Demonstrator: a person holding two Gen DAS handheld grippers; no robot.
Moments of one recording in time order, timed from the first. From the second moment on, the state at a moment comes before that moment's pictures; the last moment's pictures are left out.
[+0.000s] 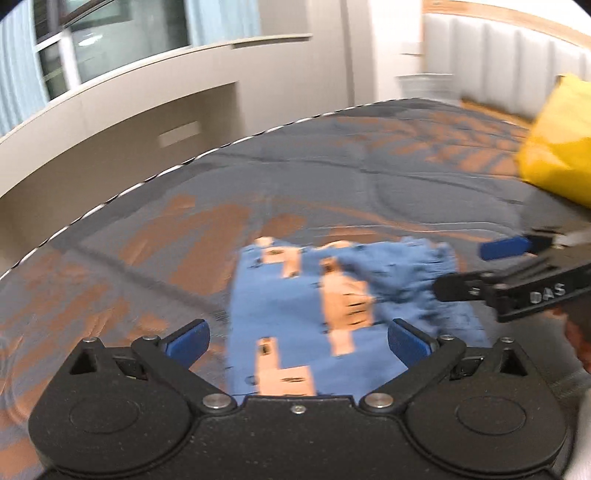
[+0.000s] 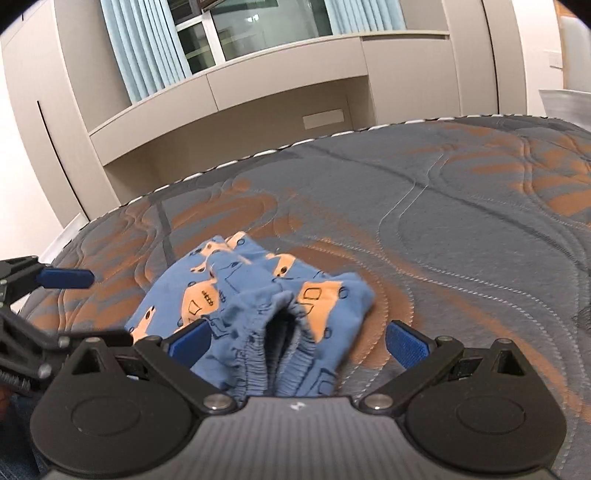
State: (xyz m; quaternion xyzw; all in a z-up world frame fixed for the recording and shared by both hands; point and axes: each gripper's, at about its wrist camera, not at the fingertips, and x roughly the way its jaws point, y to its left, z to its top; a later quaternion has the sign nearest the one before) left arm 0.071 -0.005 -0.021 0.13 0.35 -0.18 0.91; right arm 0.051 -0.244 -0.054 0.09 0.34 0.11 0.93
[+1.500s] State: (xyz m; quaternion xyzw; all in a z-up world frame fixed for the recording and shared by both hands) left arm 0.116 0.022 -0.054 0.02 0.46 -0.11 0.88; right arm 0.027 -0.181 -0.052 -0.05 0.32 0.02 0.95
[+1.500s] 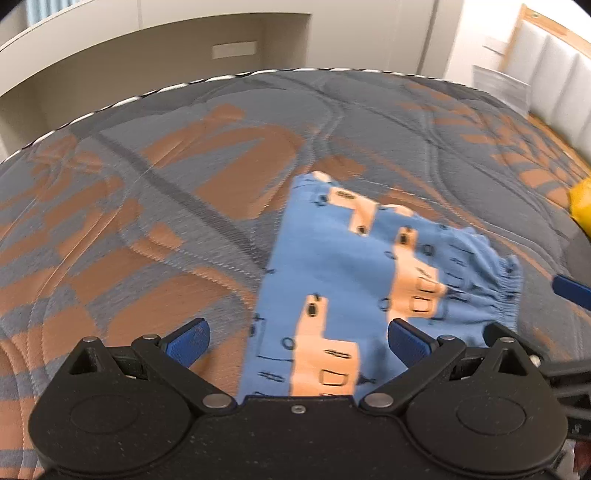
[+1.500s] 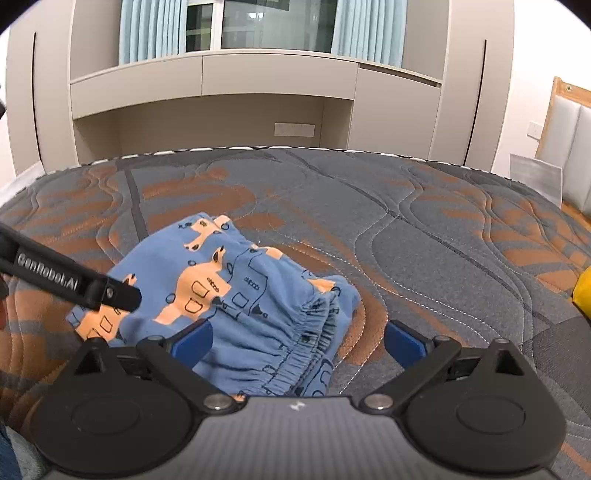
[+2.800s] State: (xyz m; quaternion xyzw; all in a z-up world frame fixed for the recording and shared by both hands) left arm 0.206 0.018 -0.092 -0.03 0.45 -0.11 0.89; right arm 0.062 -0.231 -0.082 -0.01 0.34 -0.06 0.94
